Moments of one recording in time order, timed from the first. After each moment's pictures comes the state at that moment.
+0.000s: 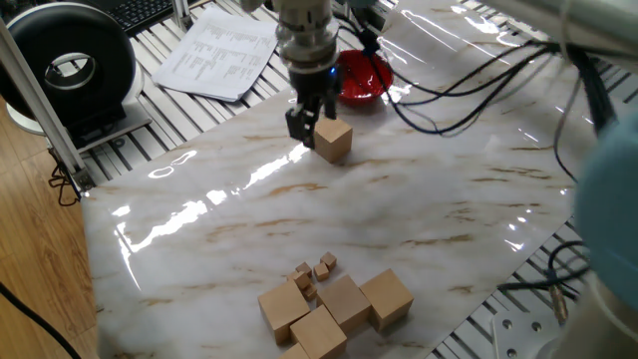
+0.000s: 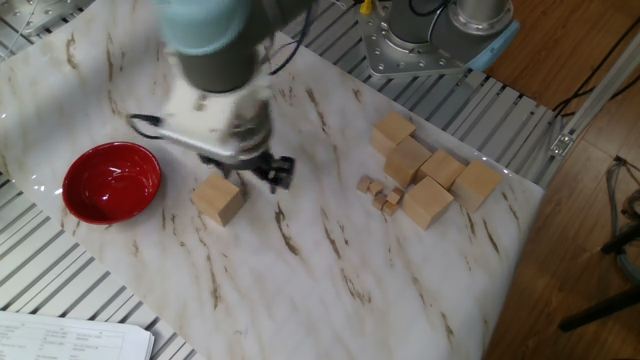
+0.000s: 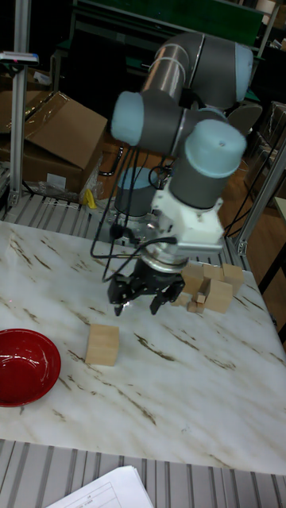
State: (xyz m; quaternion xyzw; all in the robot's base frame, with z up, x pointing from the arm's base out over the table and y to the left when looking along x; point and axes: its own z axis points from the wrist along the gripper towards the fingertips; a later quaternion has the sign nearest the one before) arm 0.544 0.034 0.104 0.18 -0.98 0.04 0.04
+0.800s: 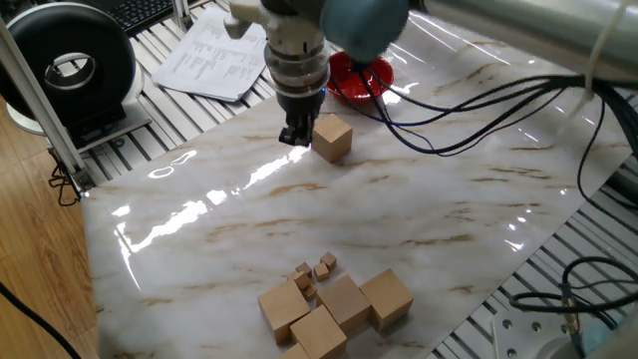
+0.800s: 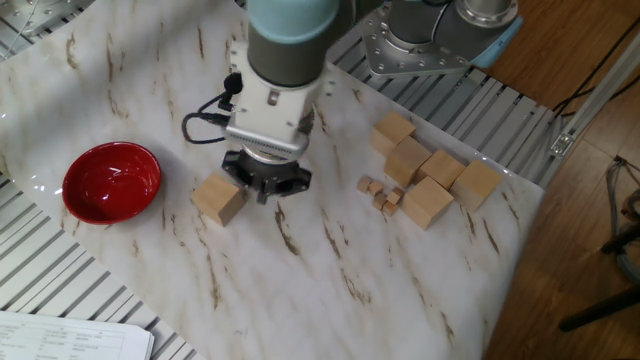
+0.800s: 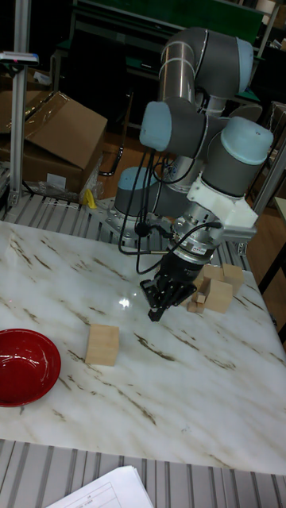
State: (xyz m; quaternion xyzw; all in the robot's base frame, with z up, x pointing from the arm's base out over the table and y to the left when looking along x) arm 0.570 0.057 0.103 0.24 -0.96 0.09 -0.06
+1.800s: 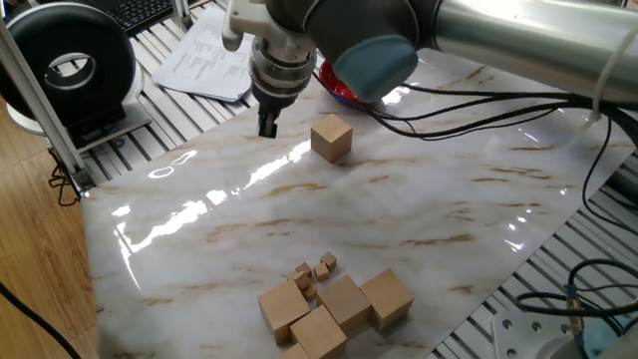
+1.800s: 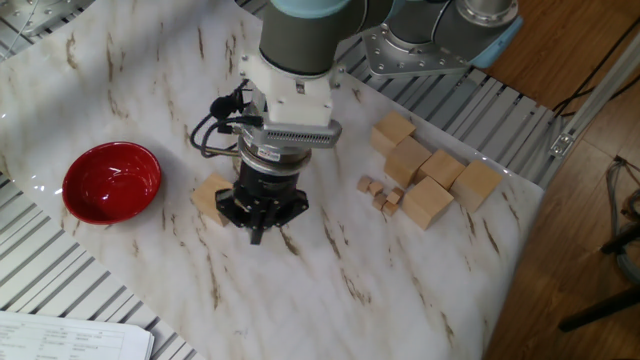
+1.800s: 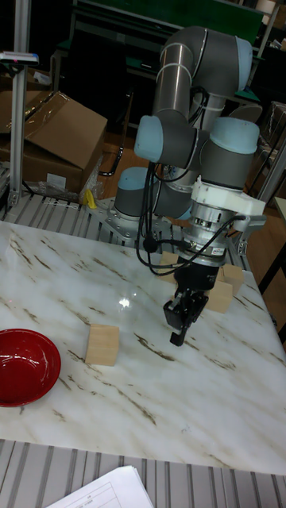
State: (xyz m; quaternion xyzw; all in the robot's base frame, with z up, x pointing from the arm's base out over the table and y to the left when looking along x) arm 0.612 0.105 0.111 0.41 -0.90 0.06 -0.16
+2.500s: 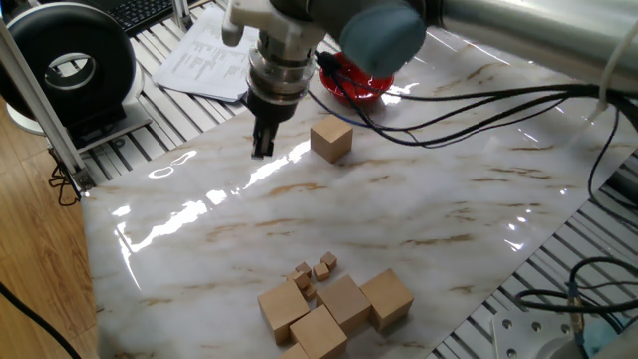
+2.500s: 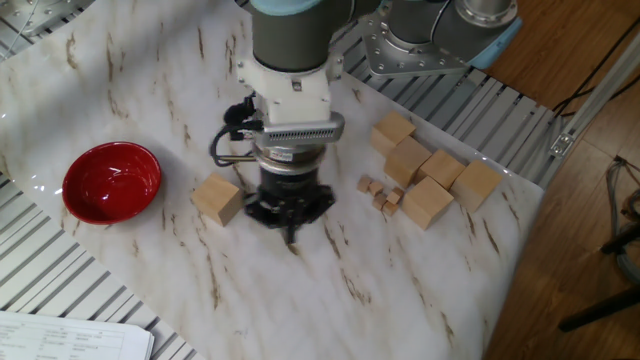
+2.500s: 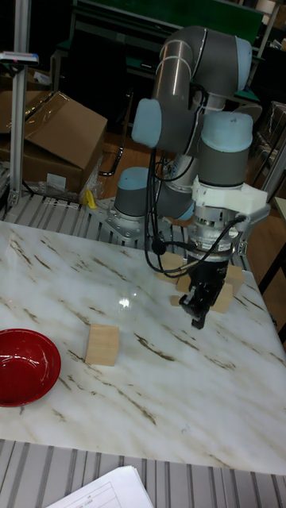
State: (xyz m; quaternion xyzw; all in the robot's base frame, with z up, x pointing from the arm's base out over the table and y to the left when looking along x) arm 0.543 0.156 0.118 0.41 -0.90 -0.08 -0.09
